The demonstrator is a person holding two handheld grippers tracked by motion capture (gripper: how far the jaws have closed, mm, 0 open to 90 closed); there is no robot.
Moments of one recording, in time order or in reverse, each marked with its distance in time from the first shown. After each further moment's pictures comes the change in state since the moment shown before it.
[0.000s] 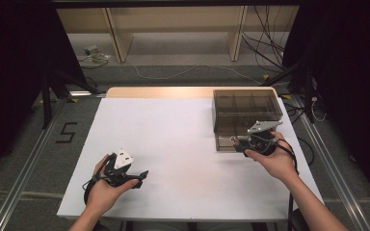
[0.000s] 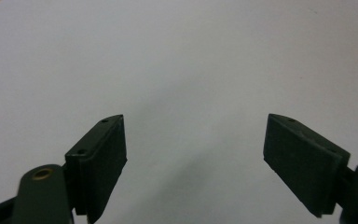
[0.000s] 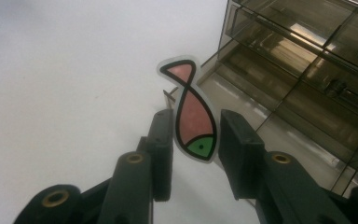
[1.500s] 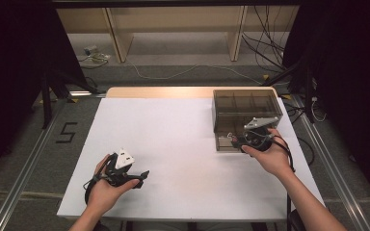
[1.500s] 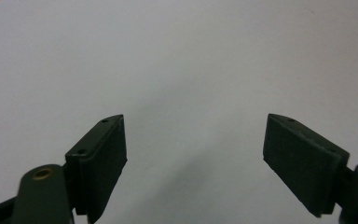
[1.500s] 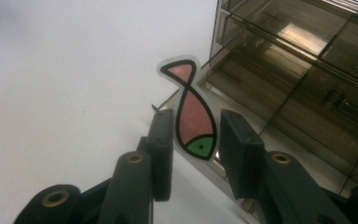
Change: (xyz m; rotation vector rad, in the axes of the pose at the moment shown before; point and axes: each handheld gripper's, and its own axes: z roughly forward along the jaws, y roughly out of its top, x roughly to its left) left arm -0.001 0.001 0.001 0.001 -0.007 0.004; right arm -0.005 0.008 0.013 -0.004 -0.016 0.029
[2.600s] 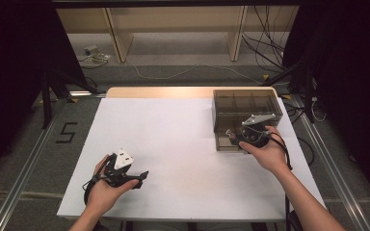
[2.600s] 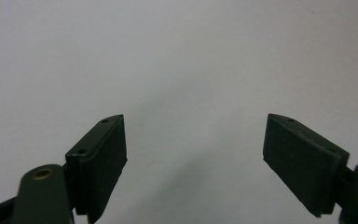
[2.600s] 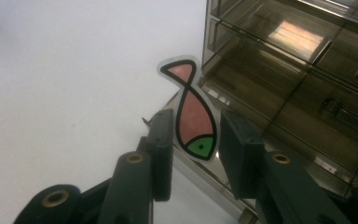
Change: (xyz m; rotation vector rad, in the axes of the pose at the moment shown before) left arm 0.001 -0.001 -0.002 0.000 0.003 -0.004; right arm -0.004 0.008 0.009 0.005 -0.014 0.035
